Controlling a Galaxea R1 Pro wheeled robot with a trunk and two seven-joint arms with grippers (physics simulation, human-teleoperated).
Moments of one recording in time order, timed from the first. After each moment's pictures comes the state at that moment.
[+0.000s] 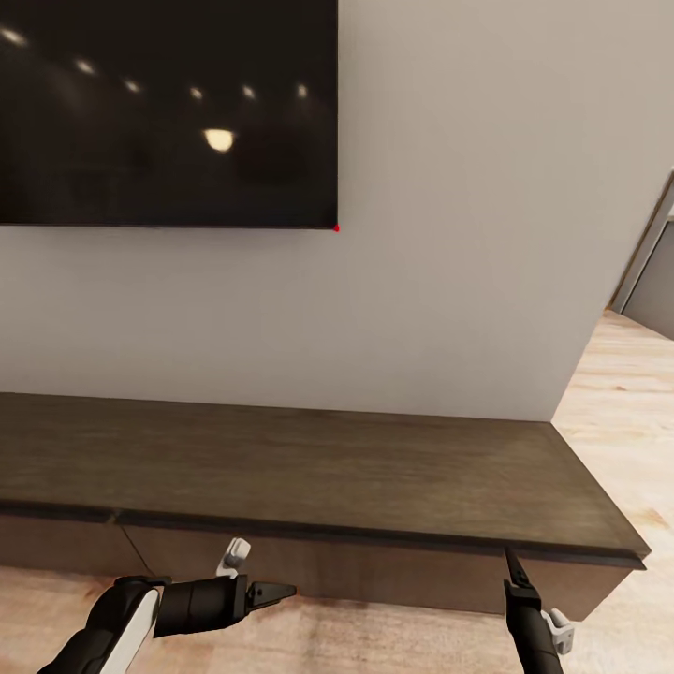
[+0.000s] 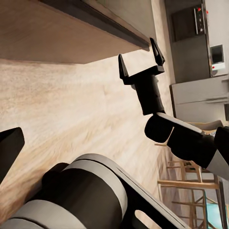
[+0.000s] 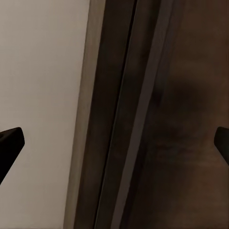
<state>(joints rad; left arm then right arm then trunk) -0.22 0.17 -0.08 -1.21 0.42 0.98 -0.98 -0.34 -0.08 -0.30 -0.31 -1.35 -0.08 0.91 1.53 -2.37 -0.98</state>
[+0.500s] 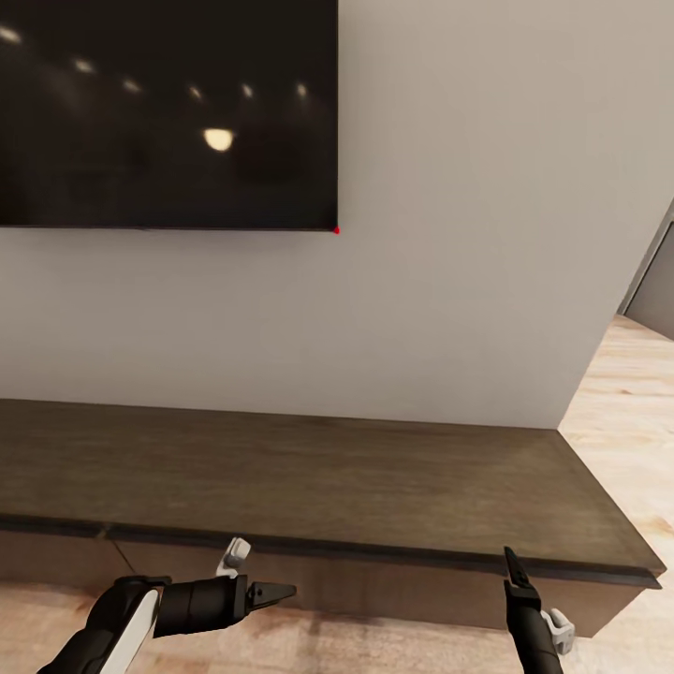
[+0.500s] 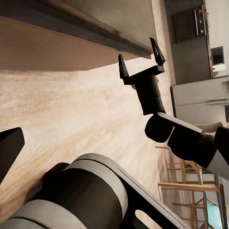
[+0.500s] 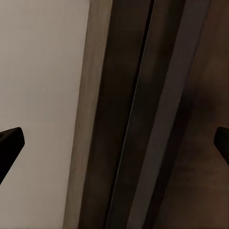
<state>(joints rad) -0.22 0.17 -0.08 -1.21 0.42 0.98 -0.98 -0.34 -0.08 -0.30 -0.31 -1.35 -0.08 0.90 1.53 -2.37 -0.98</state>
